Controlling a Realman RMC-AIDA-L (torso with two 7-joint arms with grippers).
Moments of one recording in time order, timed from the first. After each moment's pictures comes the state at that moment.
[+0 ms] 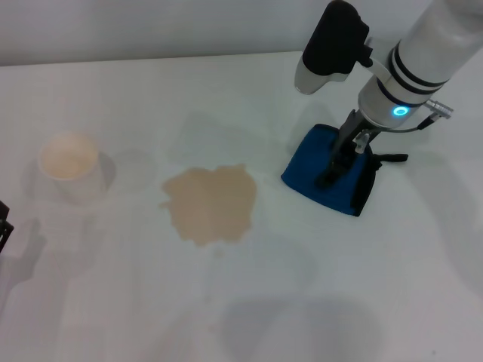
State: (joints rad) left arm -0.15 -2.08 2.83 0.19 -1.21 1.38 -0.34; right arm 0.95 2.00 -1.38 -0.58 -2.62 -1.14 2.25
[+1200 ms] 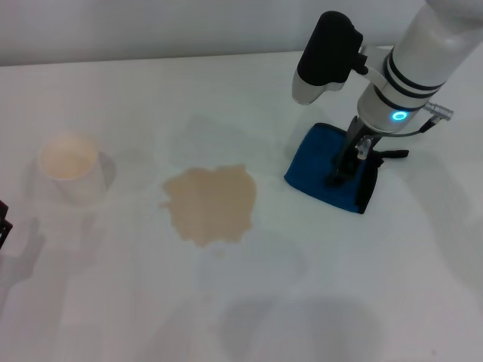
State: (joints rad) left arm -0.15 -2.08 2.83 0.19 -1.21 1.38 -0.37; right arm 0.99 2.01 -1.39 -0.52 -2.65 -1.15 2.25
